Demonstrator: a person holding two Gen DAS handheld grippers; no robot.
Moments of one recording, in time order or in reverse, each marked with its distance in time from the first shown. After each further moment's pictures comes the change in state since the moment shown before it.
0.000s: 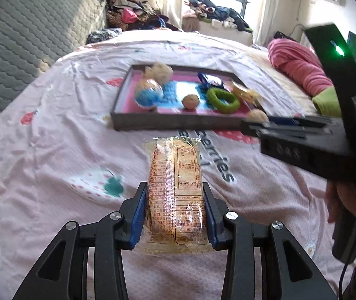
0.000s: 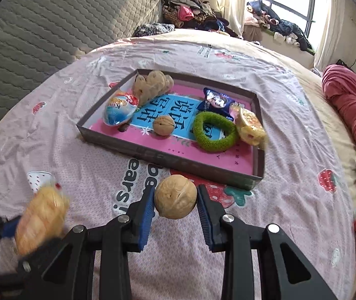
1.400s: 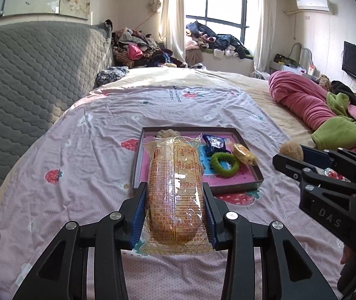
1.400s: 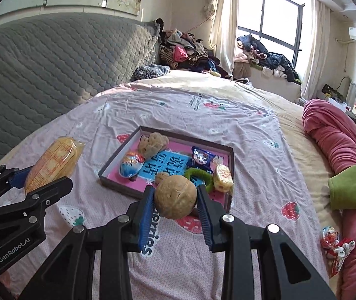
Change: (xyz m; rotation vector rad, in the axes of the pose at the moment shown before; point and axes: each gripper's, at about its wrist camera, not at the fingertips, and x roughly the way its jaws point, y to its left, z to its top) left arm -0.069 -0.002 0.084 0.034 -0.175 0.049; right arm -0.112 0.001 0.032 -0.001 -0.218 -0.055
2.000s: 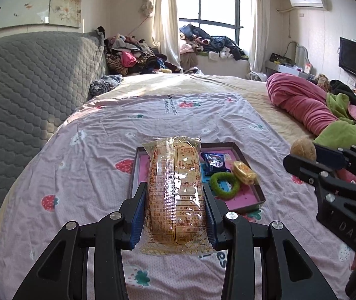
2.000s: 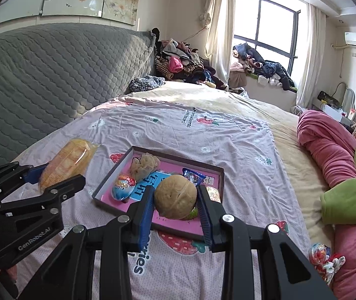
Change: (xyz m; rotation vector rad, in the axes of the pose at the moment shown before) left arm 0.028 -0.008 0.049 0.037 -0.018 -0.012; right arm -0.001 -0.011 0.038 -0.005 -0.041 -0.014
